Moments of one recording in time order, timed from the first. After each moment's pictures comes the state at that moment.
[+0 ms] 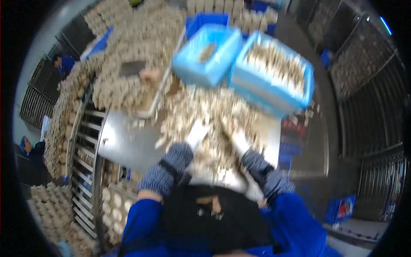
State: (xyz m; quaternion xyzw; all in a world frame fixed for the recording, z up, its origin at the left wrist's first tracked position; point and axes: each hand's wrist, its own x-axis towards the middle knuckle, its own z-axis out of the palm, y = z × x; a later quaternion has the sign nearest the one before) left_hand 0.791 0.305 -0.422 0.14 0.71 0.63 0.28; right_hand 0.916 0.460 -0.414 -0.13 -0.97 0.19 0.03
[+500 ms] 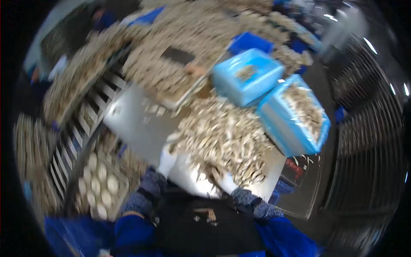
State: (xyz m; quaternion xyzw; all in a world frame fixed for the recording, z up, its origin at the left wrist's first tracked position) left_hand 0.841 0.086 -0.470 0.05 0.80 0.59 -0.10; right_hand 0.962 0.350 -0.461 0.06 -0.90 0.44 0.06
